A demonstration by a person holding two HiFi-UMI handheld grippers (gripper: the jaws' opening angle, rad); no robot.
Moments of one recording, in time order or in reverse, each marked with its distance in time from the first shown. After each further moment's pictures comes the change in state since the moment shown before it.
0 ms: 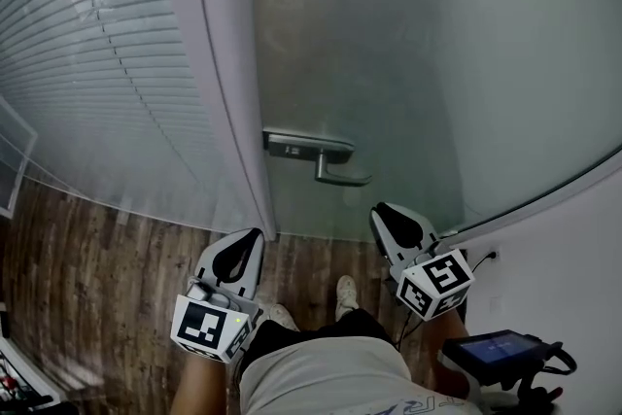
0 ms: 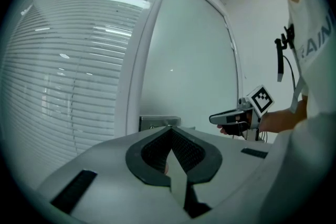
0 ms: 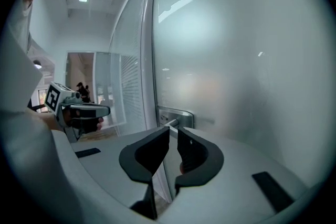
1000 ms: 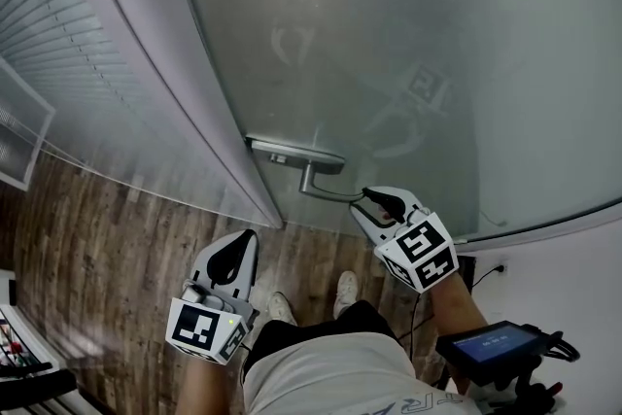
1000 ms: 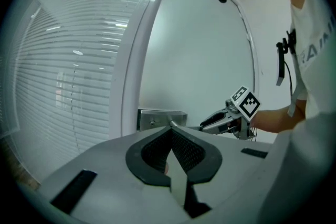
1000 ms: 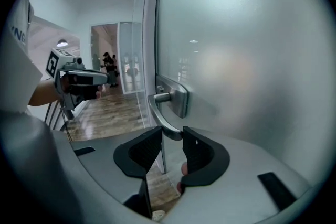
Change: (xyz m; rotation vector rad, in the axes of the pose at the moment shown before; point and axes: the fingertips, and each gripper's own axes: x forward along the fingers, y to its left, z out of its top) left arm 0.031 -0.012 -0.010 -0.054 0.064 0.139; right arm 0.060 -0.036 -0.042 -0.243 0.318 0.267
